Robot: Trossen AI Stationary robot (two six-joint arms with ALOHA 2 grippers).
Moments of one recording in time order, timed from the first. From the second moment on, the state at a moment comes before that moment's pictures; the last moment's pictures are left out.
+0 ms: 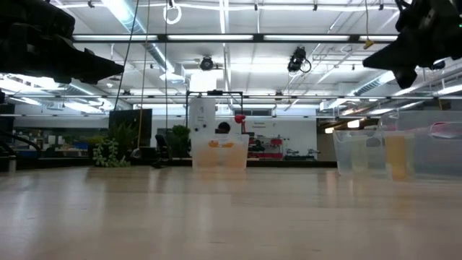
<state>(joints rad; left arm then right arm) -0.14 0.14 0.01 0.11 -0.26 0.17 0.15 0.16 0.28 -0.35 0.41 0.38</state>
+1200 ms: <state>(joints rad) -0.14 0.14 0.01 0.11 -0.26 0.17 -0.06 0.10 0.02 0.16 0.08 0.08</state>
